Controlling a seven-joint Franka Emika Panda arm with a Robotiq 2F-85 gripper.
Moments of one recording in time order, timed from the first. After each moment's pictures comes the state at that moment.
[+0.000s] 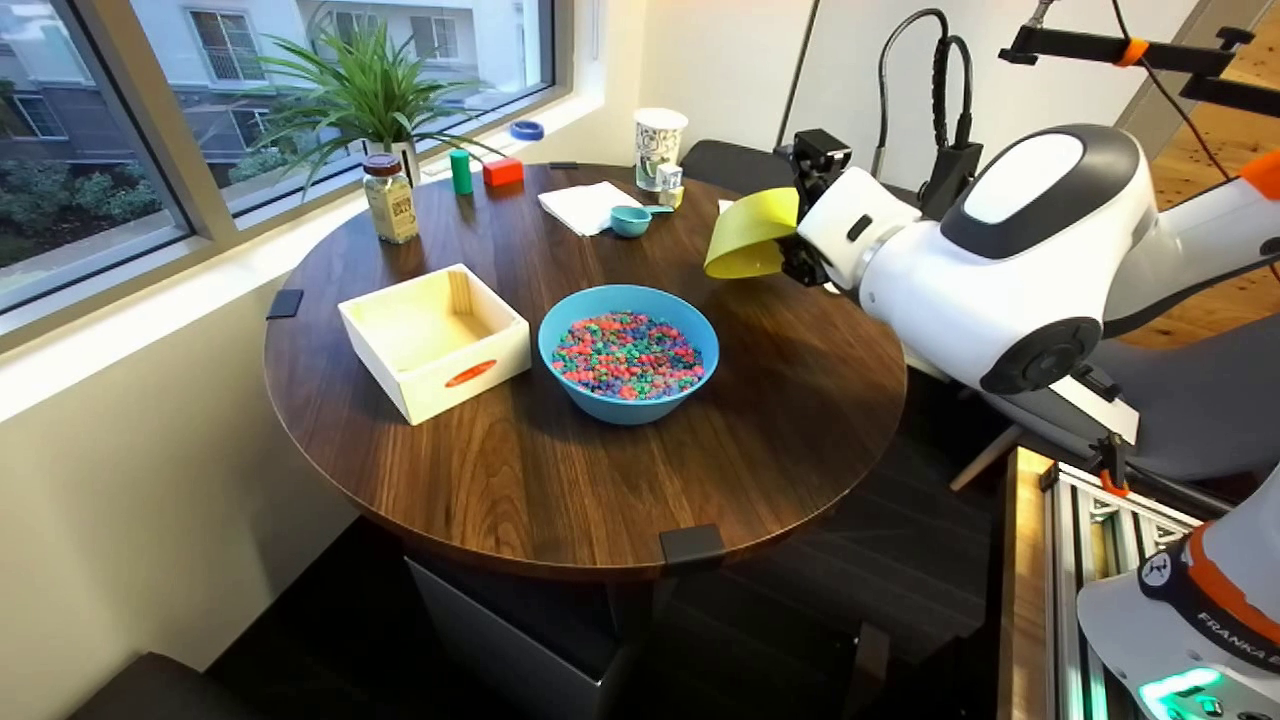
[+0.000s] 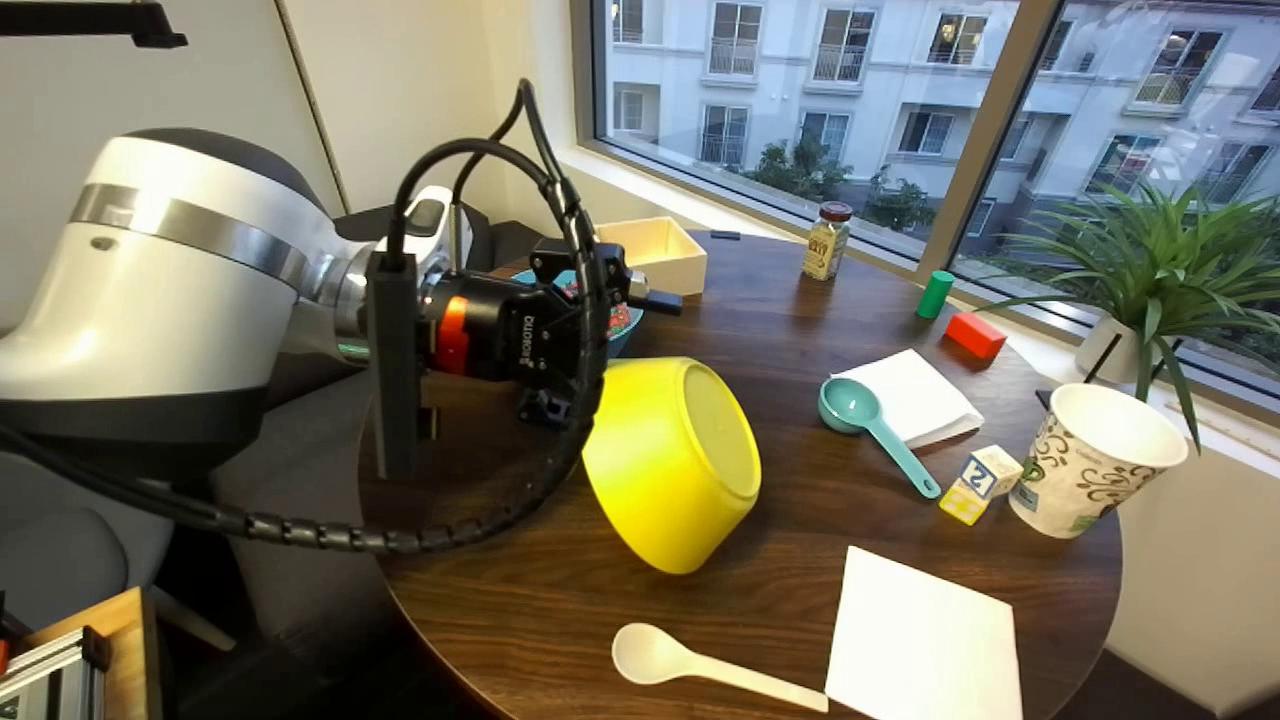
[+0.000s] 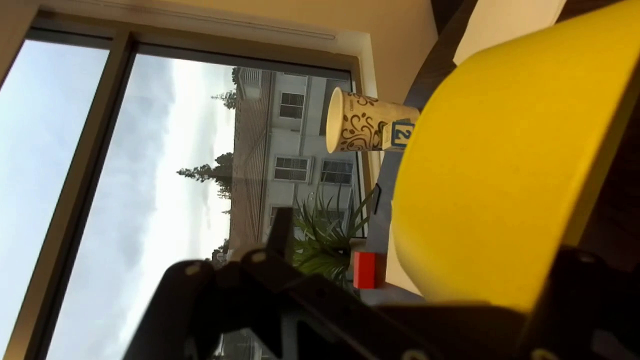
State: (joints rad) arm 0.12 -0.22 0.09 -2.57 -1.97 2.11 0.74
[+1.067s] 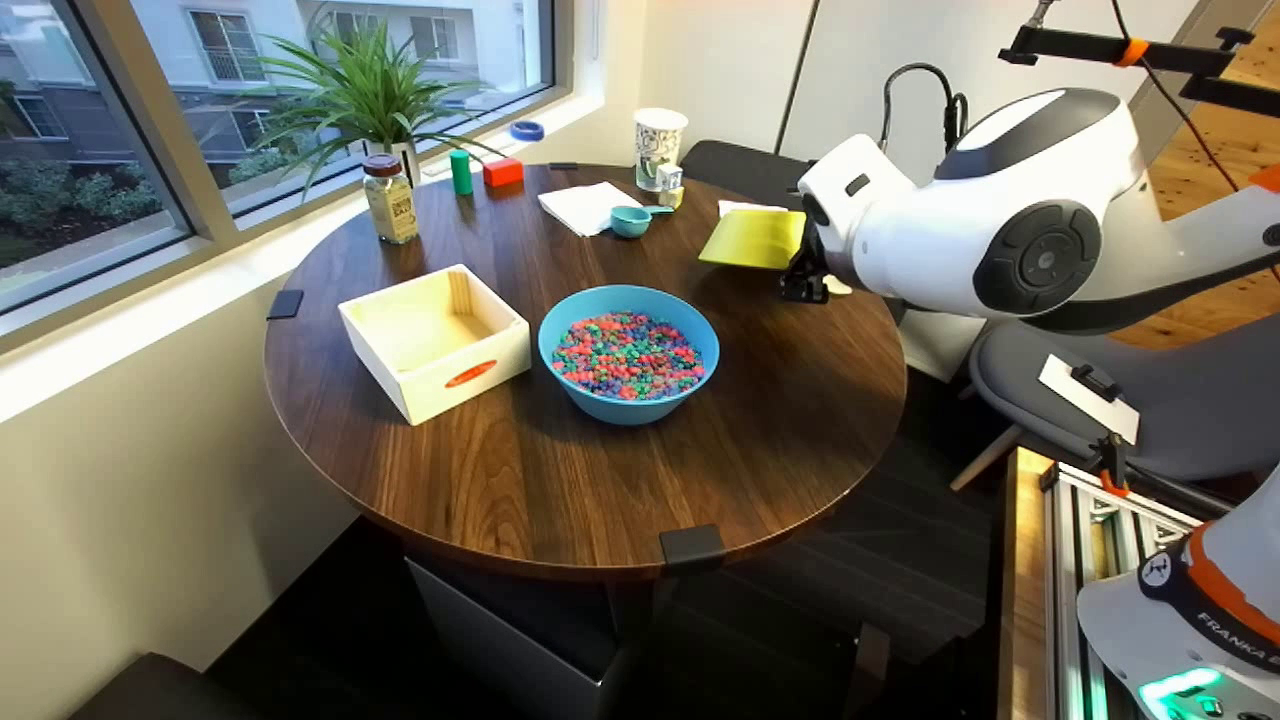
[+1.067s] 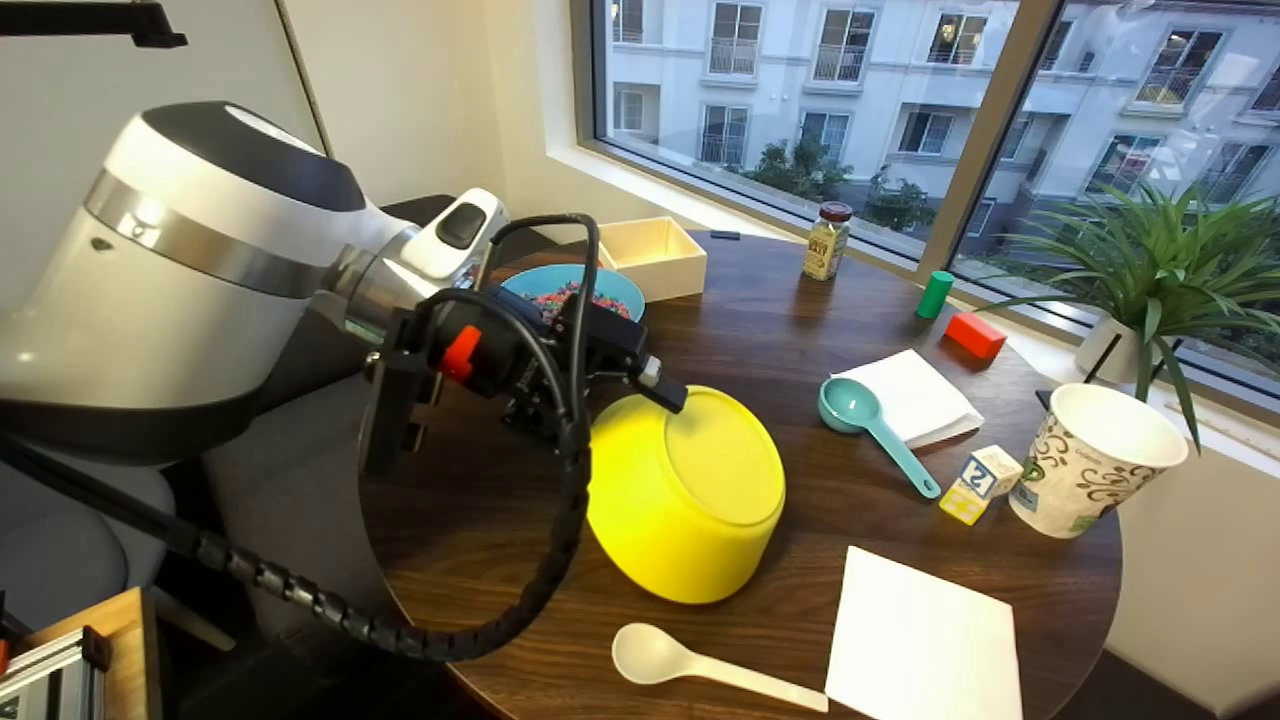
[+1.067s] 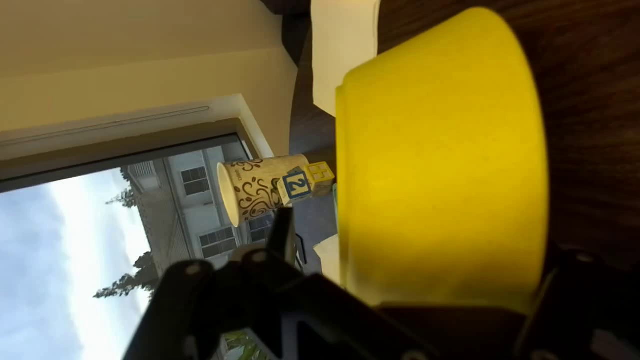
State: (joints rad) arm 0.11 -0.22 0.02 -2.53 -1.60 2.29 0.75
